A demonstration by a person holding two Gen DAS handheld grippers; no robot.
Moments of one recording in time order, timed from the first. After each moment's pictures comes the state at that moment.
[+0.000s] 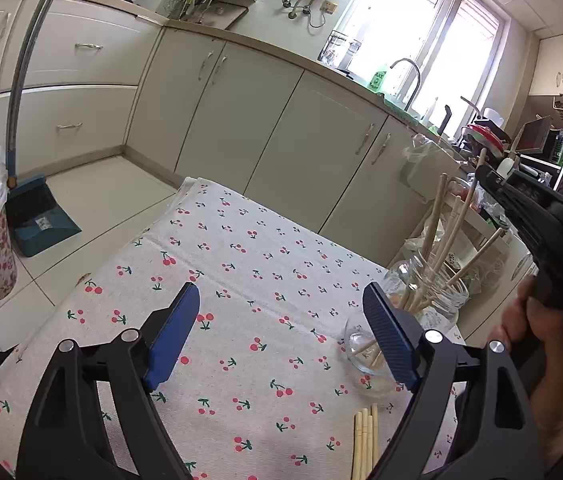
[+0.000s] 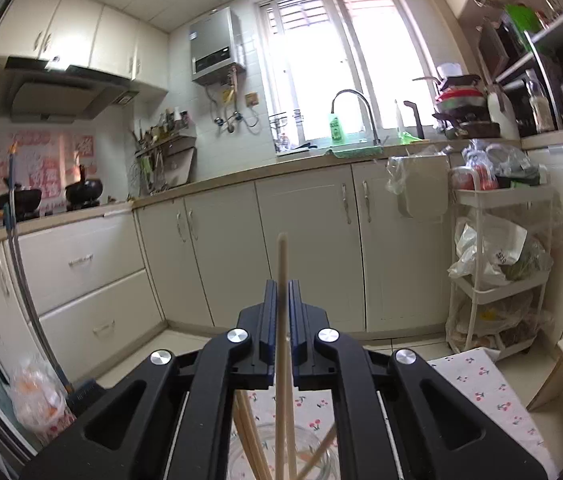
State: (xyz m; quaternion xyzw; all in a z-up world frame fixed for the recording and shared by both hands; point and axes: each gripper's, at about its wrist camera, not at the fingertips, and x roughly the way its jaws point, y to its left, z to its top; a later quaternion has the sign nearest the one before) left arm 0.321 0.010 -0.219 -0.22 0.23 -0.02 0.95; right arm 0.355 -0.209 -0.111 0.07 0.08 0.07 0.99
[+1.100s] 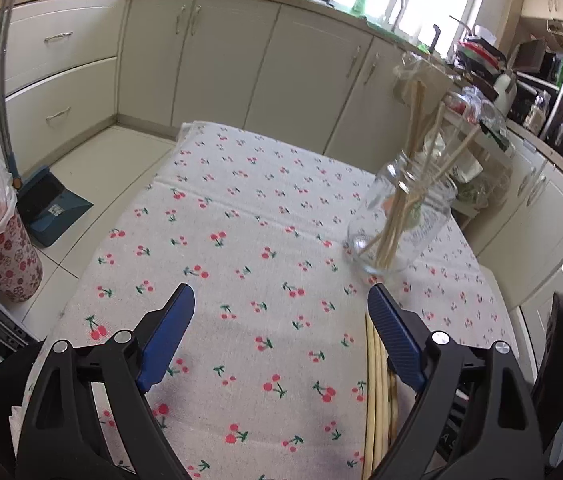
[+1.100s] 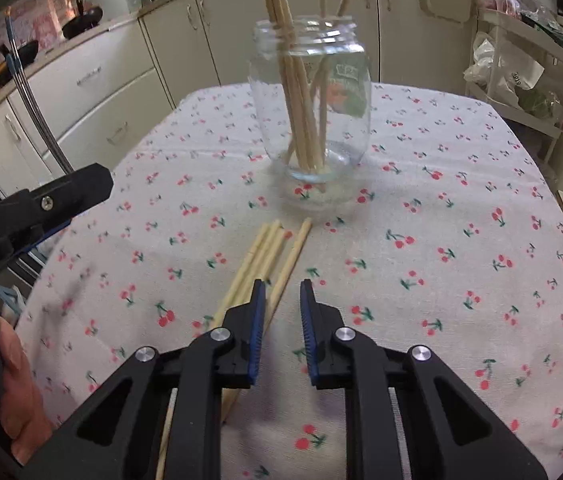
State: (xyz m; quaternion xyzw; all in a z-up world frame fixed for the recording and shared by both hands) left arm 0.290 -0.008 -0.214 -0.13 0.36 -0.05 0.92; right arm 0.262 -0.189 -0.239 0.03 0.45 0.11 0.89
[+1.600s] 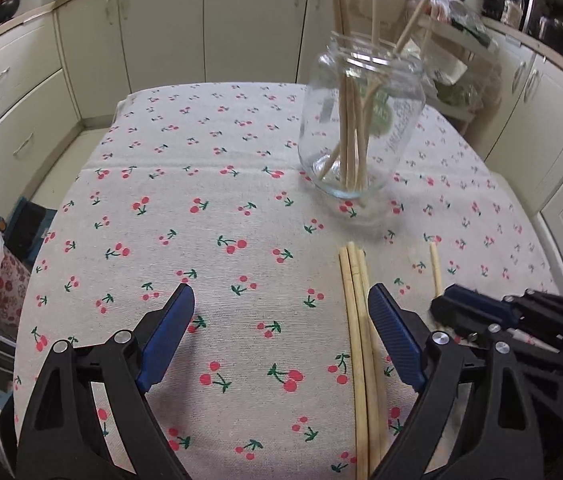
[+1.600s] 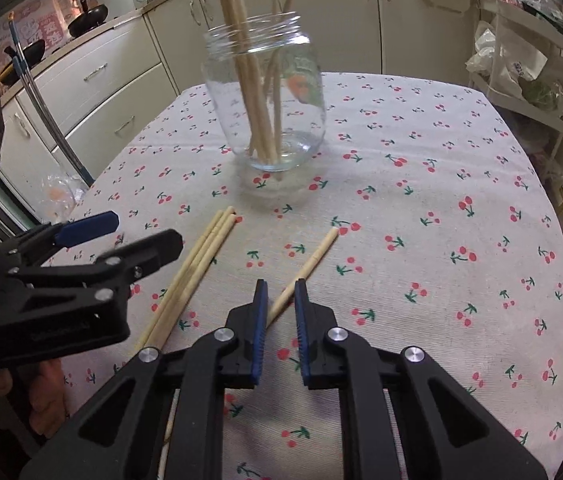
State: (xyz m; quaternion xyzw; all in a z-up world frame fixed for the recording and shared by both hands) left arm 0.314 -0.075 -0.244 0.01 0.45 -0.08 0.89; right arm 0.261 -0.237 -0.240 0.04 0.46 0.14 0.88
